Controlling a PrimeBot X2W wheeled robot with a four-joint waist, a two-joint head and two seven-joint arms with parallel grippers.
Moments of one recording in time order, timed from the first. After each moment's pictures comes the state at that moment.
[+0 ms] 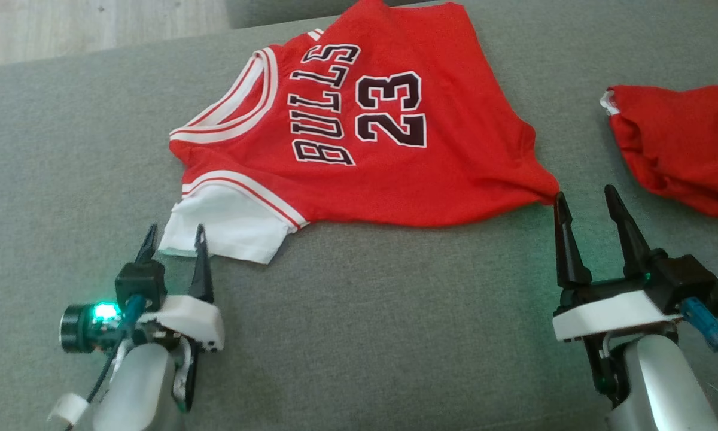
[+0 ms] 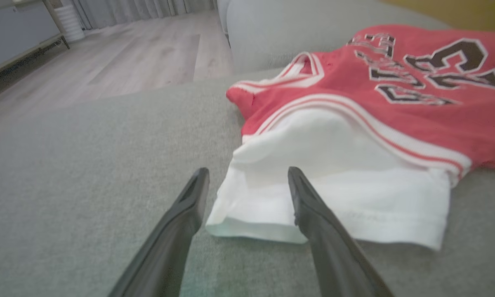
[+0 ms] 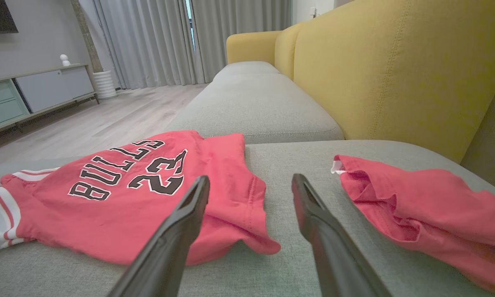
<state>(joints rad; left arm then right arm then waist) -0.34 0.12 -0.18 0.63 -0.15 0.07 -0.18 -0.14 -0.05 0.03 0.24 0.08 0.13 -0.25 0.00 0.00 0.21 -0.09</state>
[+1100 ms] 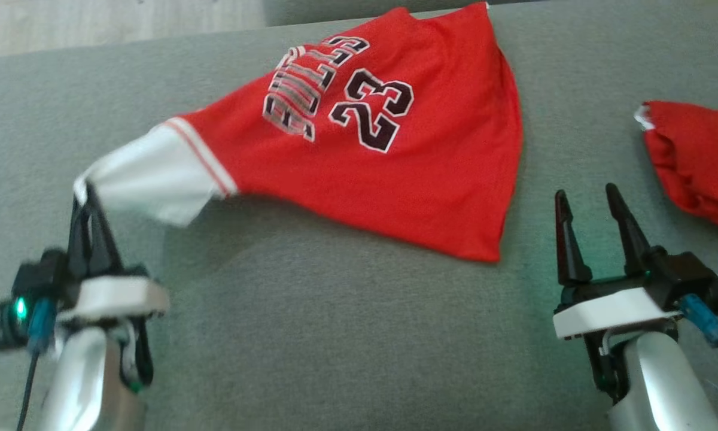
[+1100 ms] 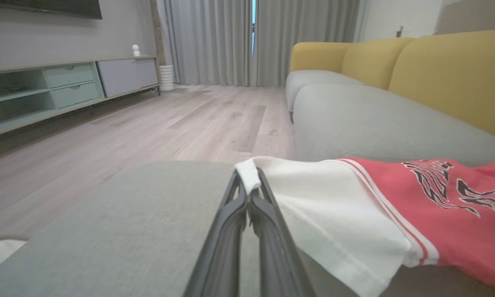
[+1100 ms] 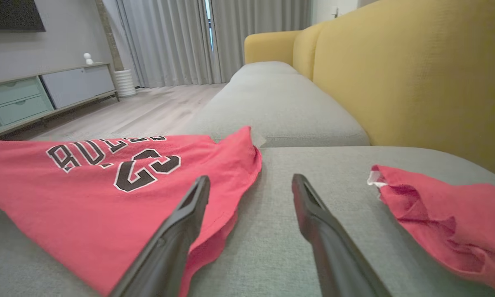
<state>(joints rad) -0.33 0.14 0.00 0.42 -0.22 0.10 -0.25 -0.15 -0.05 0.02 0.25 0.08 0.13 -0.25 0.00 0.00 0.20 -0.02</state>
